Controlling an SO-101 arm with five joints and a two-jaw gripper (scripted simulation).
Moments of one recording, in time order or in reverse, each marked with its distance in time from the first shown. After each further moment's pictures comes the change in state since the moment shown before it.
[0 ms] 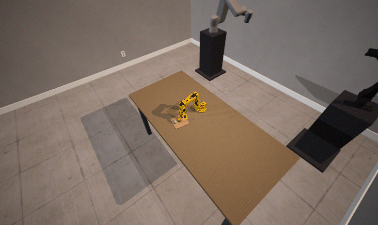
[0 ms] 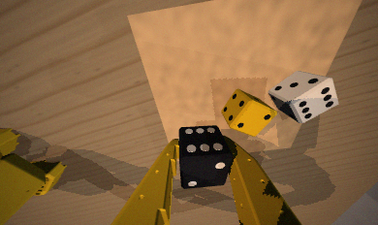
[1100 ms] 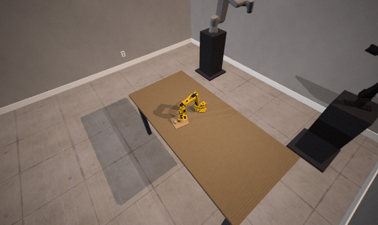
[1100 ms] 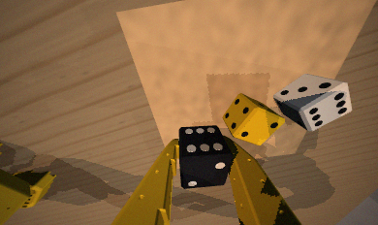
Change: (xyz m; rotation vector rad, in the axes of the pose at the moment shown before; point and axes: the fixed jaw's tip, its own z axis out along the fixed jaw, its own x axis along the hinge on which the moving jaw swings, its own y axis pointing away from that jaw) arm 0.000 -0.001 0.010 0.014 -0.004 0.000
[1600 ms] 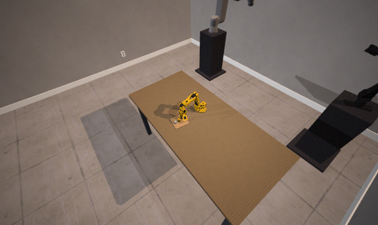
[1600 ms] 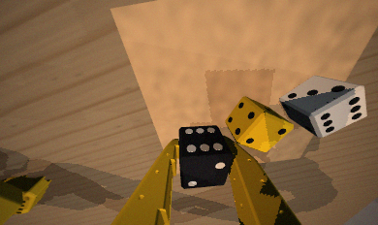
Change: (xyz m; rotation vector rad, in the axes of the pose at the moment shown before) arm 0.000 0.000 0.006 -0.001 0.000 0.000
